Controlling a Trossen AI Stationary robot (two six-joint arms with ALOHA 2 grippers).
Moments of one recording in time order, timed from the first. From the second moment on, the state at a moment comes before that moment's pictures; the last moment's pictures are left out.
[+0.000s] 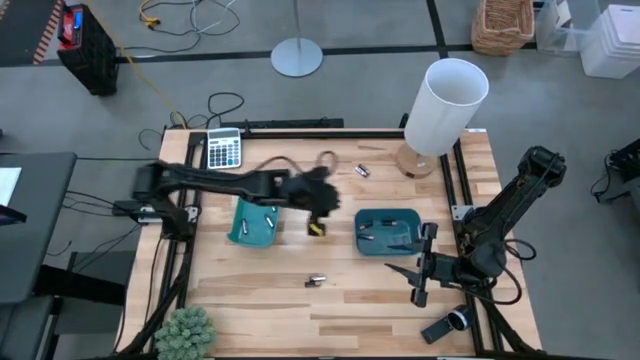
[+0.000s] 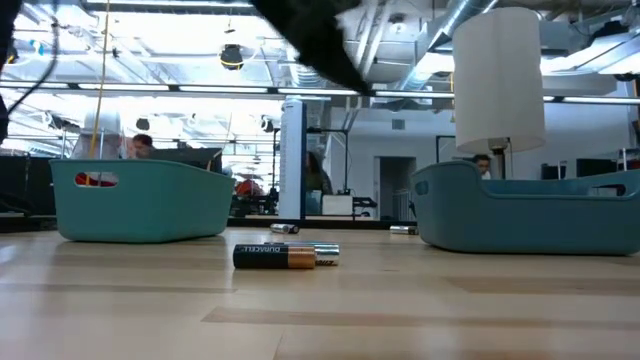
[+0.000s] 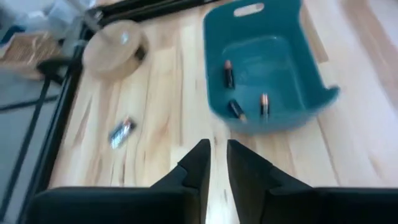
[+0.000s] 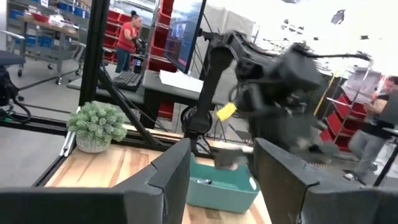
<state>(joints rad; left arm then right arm) 0.01 1.67 1.36 -0.33 -0.17 0.25 0.88 1.19 0.61 0.81 1.08 -0.44</state>
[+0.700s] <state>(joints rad) 0.06 1.18 0.87 -0.16 -0.36 0.01 0.42 1.27 0.66 0.63 0.94 -0.02</state>
